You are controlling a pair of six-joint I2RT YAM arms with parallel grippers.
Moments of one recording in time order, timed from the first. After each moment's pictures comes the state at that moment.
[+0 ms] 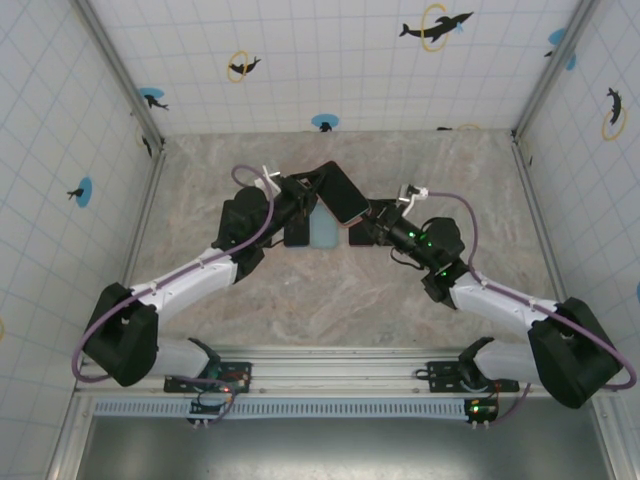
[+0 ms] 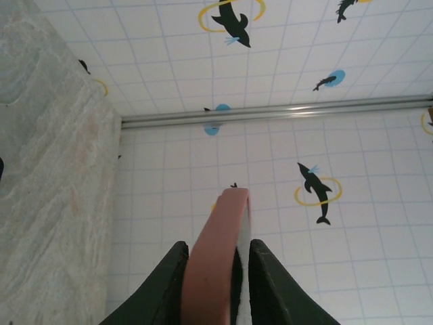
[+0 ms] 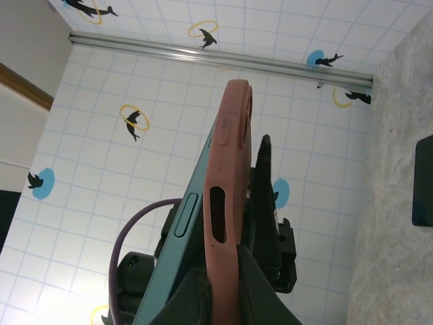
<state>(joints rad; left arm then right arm) -0.63 1.36 0.81 0.58 0.20 -1.49 0.63 1.22 0.52 0.91 -0.31 1.49</state>
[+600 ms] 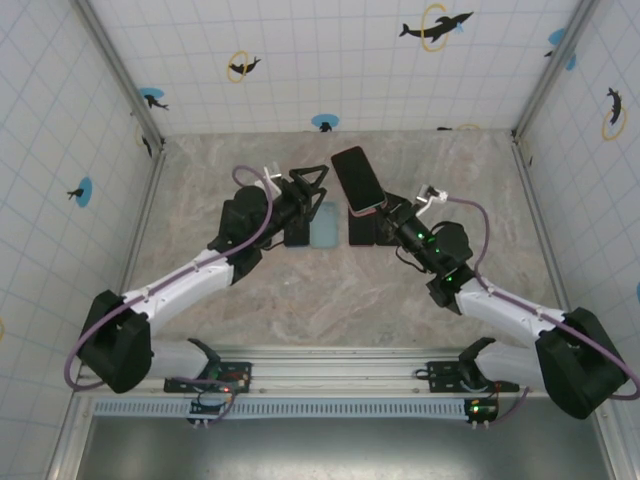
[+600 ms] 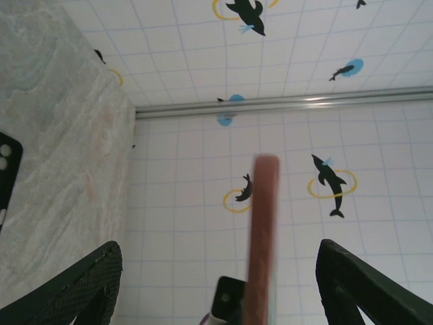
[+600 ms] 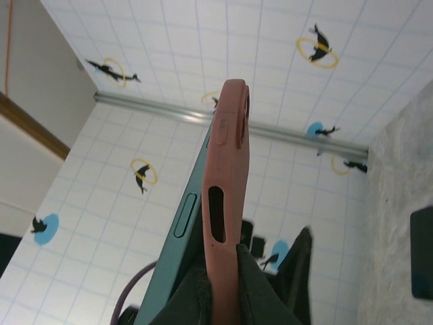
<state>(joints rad) -0.66 1.30 0.82 0.46 0.21 -1.48 0.63 1.16 0.47 0.93 -0.08 1.43</state>
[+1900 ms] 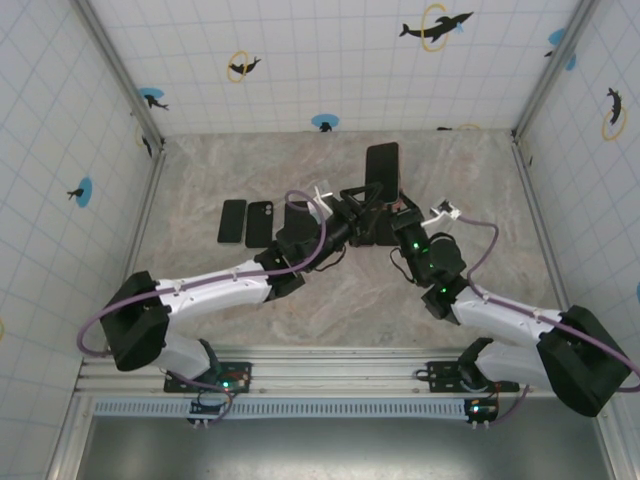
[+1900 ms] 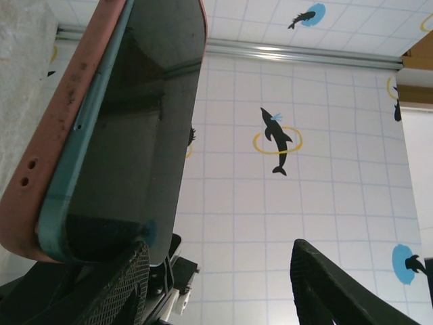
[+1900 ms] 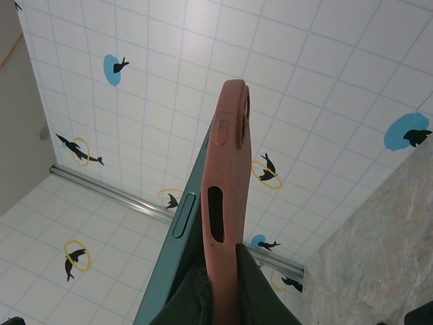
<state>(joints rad) -1.03 1.46 0.93 0.66 -0.11 -1.65 0.75 1.15 0.42 0.99 0.39 1.17</state>
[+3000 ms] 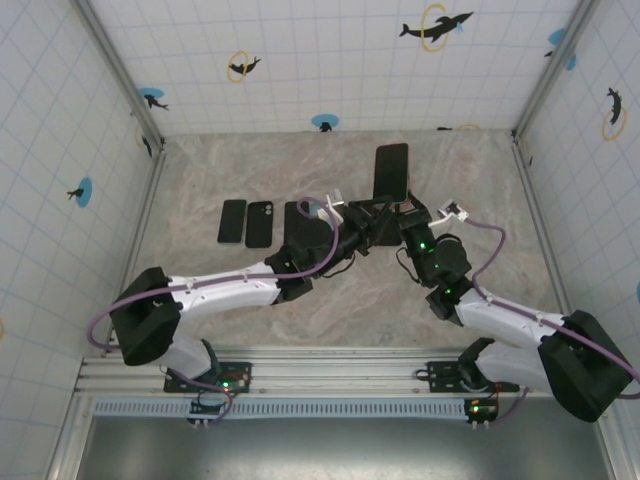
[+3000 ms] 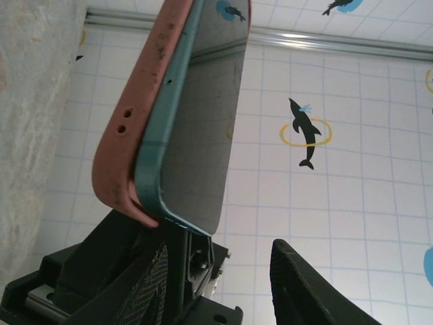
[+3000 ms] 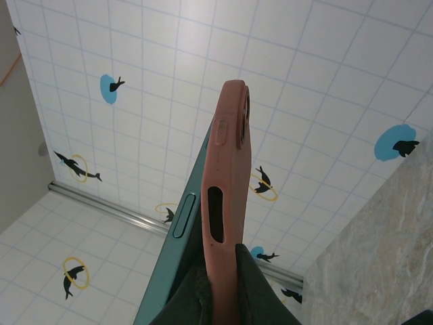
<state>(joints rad) -1.08 1.51 0.94 0.63 -0.12 -1.67 0.70 1.13 0.39 1.00 0.38 1.20</state>
